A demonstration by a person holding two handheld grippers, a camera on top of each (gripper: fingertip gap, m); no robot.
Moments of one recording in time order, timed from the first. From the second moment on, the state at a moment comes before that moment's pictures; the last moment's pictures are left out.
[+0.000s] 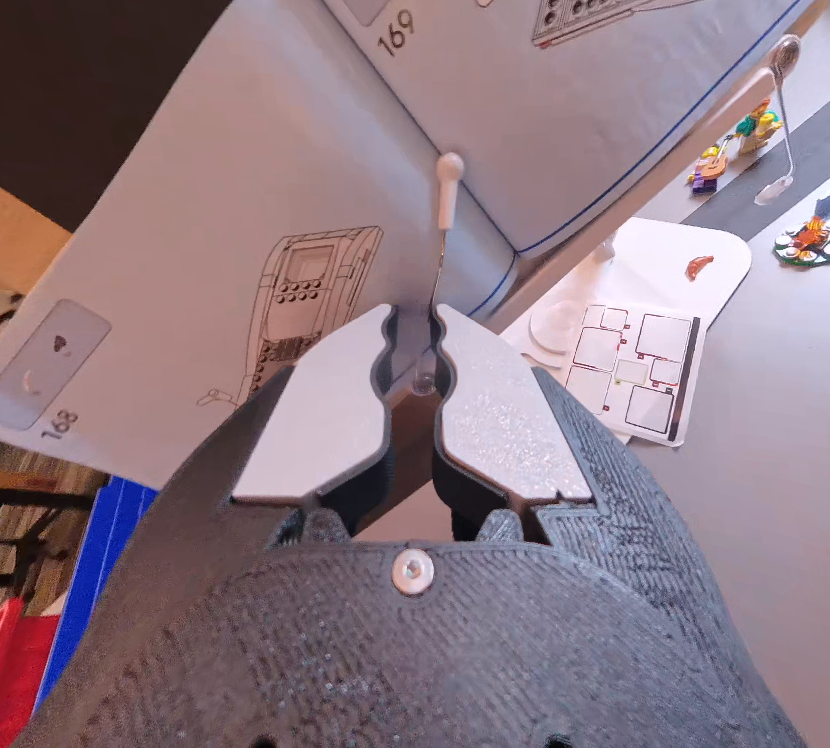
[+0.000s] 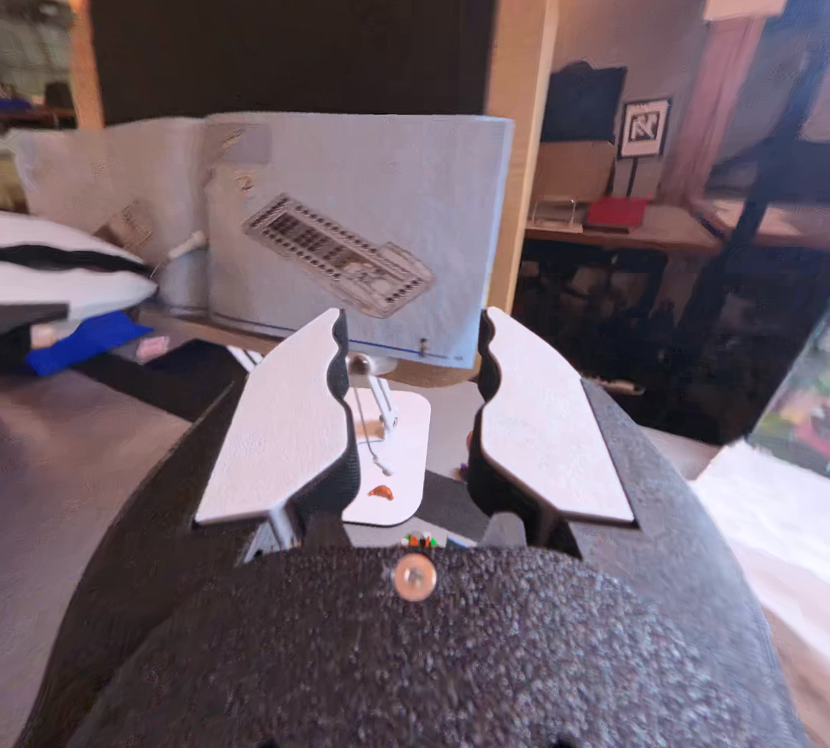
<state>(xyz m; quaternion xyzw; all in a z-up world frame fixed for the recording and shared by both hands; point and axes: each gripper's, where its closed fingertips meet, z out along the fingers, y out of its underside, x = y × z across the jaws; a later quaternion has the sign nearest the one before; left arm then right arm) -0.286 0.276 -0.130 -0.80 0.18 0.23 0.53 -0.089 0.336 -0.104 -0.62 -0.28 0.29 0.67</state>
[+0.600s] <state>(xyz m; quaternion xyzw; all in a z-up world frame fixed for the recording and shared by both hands) -0.328 0.246 -0.153 -0.71 -0.21 -0.16 0.66 -0.154 0.325 -0.074 -0.58 -0.39 0.18 0.69</state>
